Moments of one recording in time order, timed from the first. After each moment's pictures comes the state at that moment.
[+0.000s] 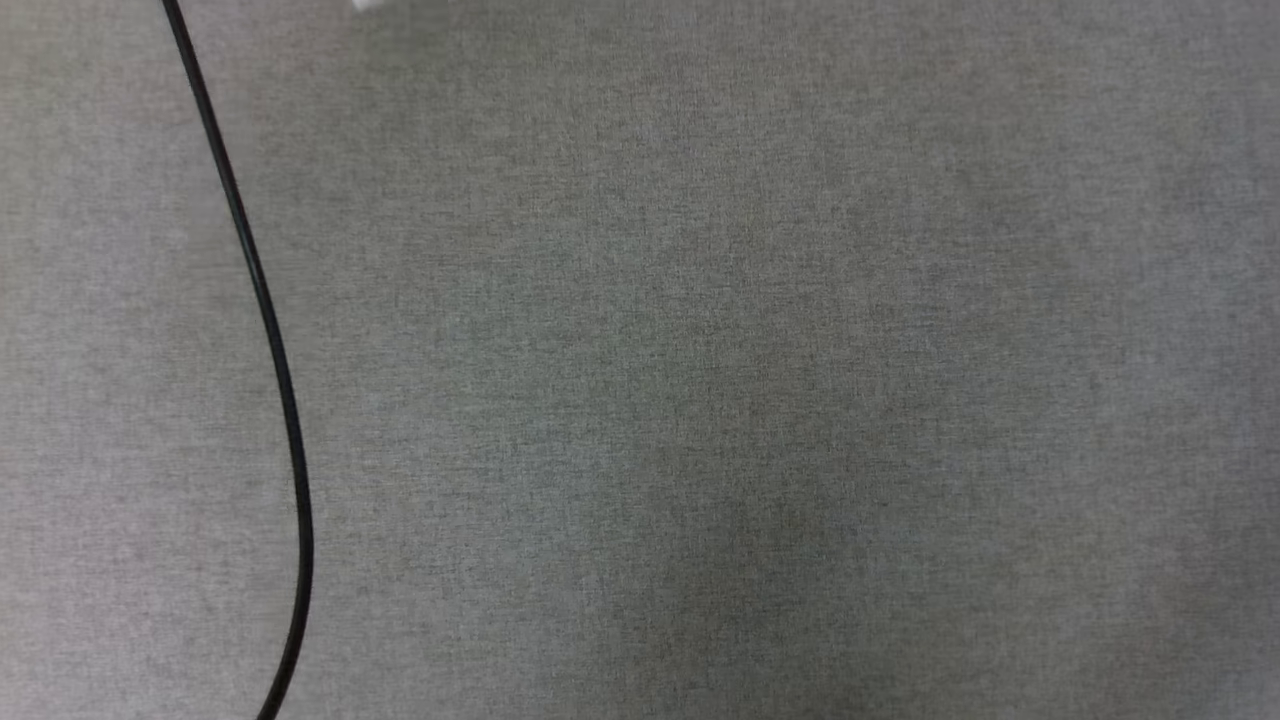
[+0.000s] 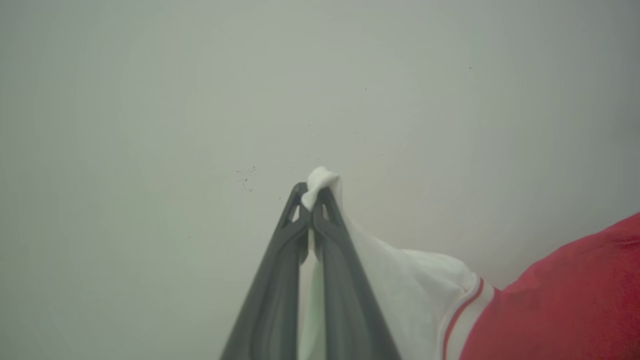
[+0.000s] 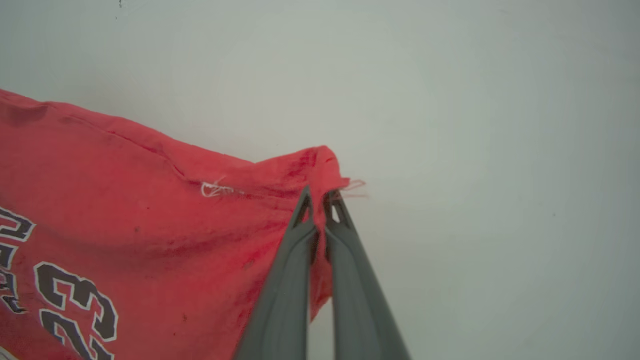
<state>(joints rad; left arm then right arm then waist) -1.79 0.40 -0.31 0.48 -0.35 -0.11 -0.03 -1.67 -0.53 0.36 0.53 0.53 0.13 0.26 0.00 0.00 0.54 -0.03</state>
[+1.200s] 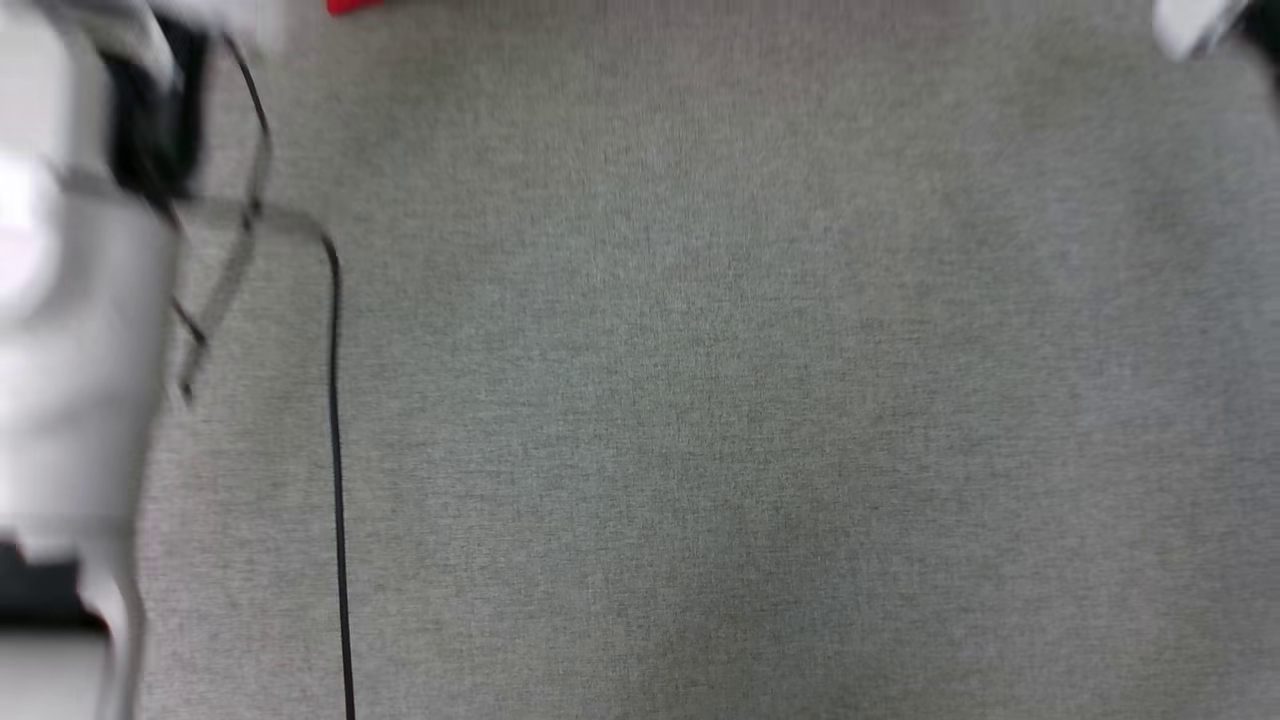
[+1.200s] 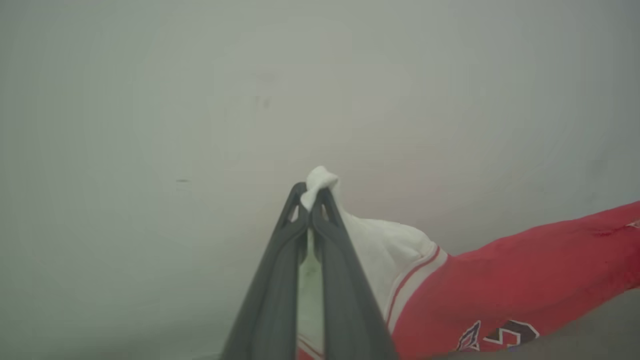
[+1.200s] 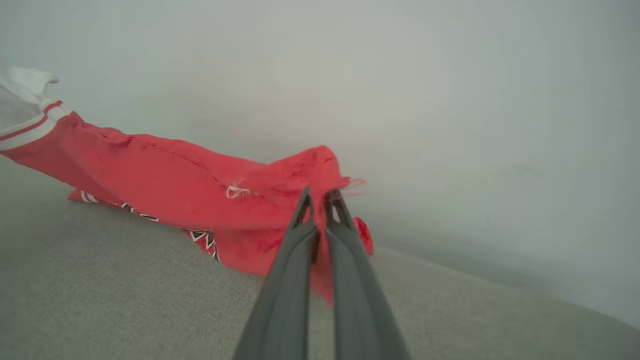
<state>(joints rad) -1.18 0.39 -0.31 0.59 -0.49 -0.09 -0.26 -1.36 -0.49 0.74 0.77 0.84 0.13 -0.05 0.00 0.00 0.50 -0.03</state>
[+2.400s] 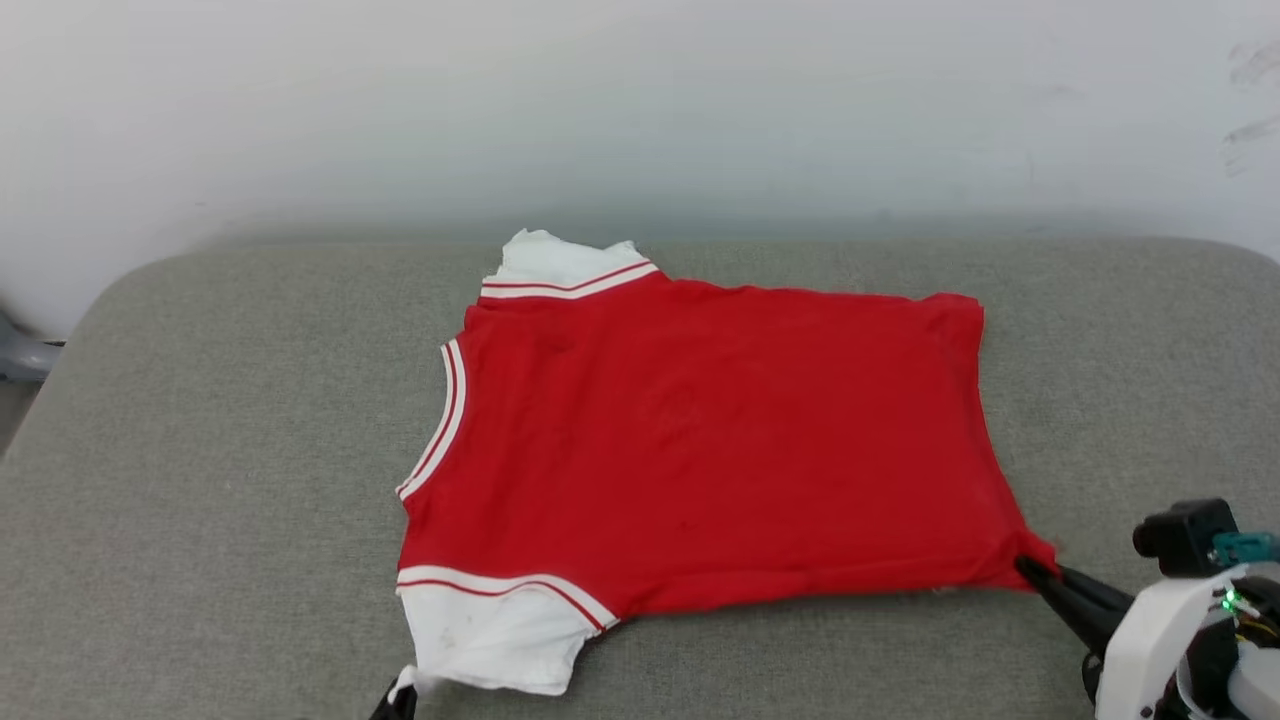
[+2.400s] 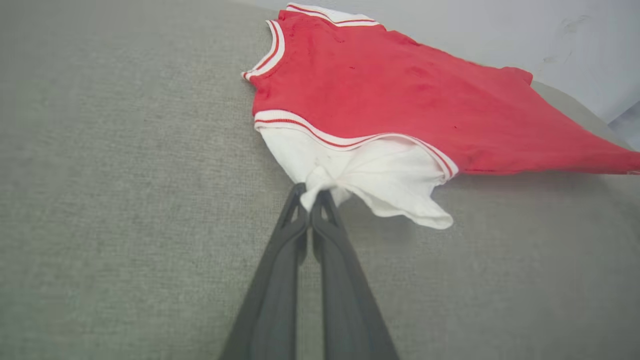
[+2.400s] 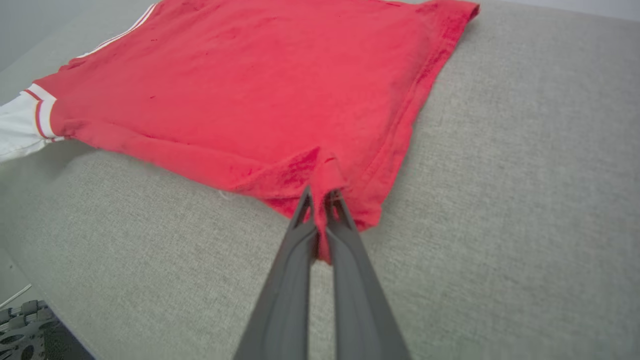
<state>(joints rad) 0.19 0.38 -0.36 0.05 -0.62 0.13 -0.18 -0.49 -0.74 1.05 0.48 1.09 0.13 -0.18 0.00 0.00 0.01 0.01</state>
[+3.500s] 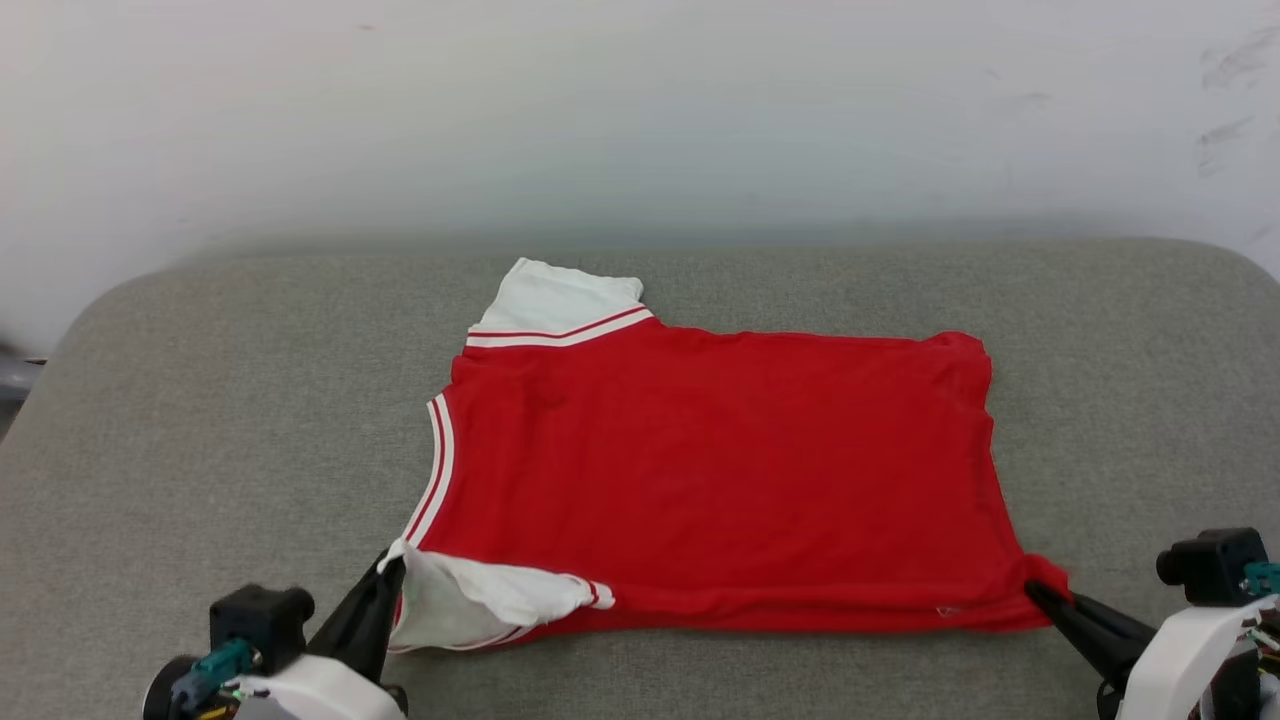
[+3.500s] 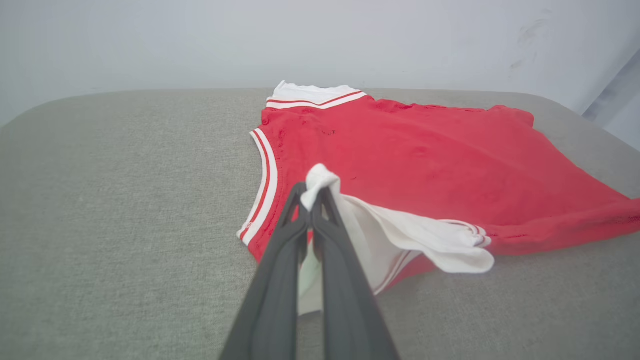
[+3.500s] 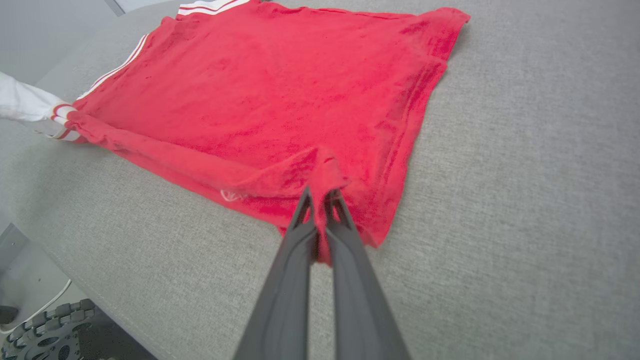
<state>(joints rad) 0.04 0.46 -0.37 0.07 -0.60 0.07 -0.14 -0.25 -0.78 0.80 0.30 1.03 0.13 -0.09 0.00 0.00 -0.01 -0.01</state>
